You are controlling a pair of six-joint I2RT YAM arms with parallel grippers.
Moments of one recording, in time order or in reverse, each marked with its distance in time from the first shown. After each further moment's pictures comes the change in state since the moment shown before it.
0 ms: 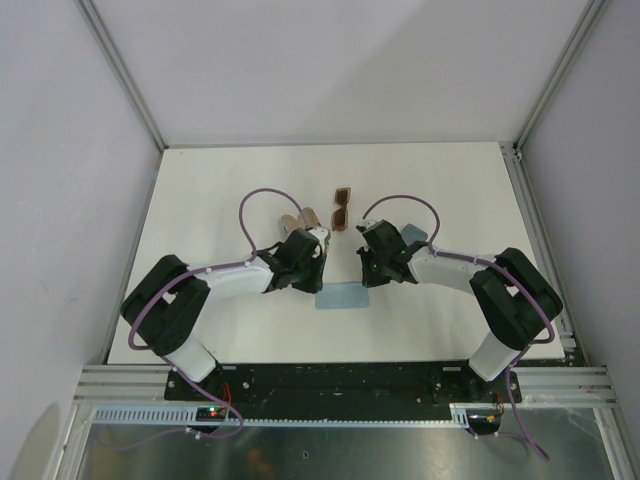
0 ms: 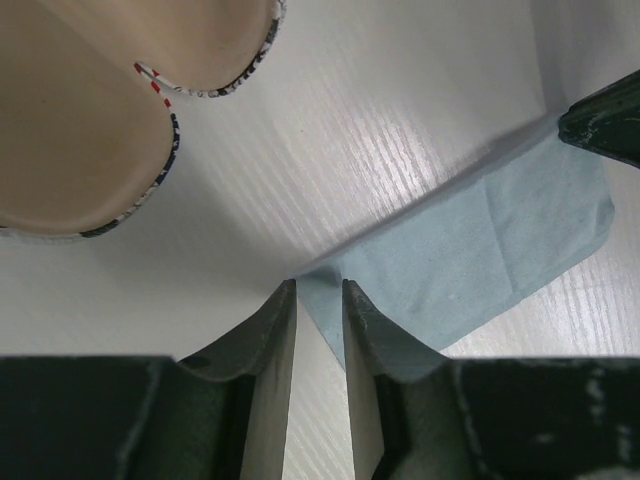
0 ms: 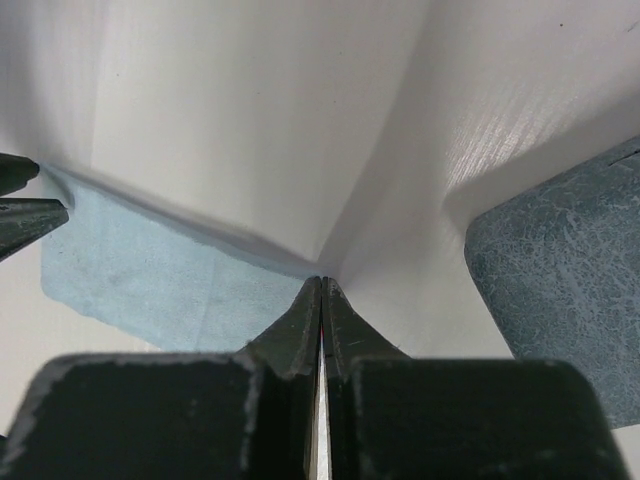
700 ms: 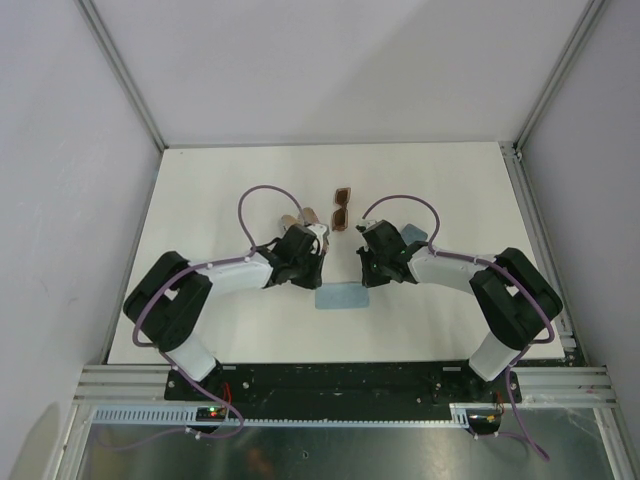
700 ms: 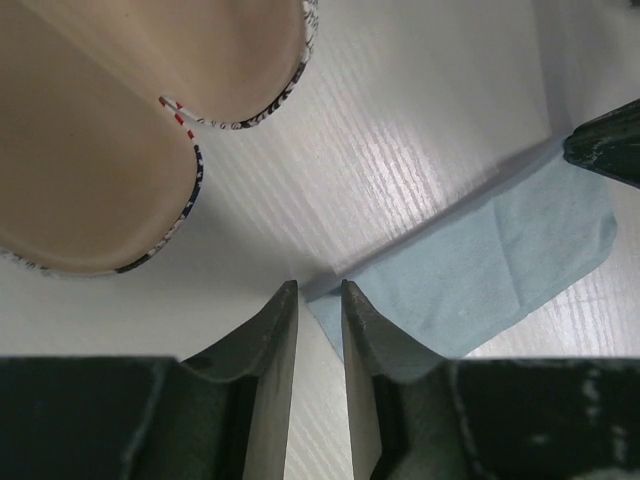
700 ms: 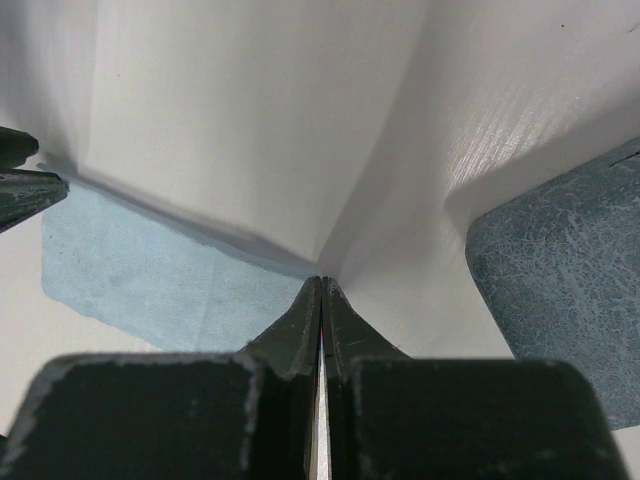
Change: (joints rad) left arm 0.040 0.020 0.017 0.003 0.031 0.026; right arm 0.000 0.002 0.002 0.001 -0.001 0.000
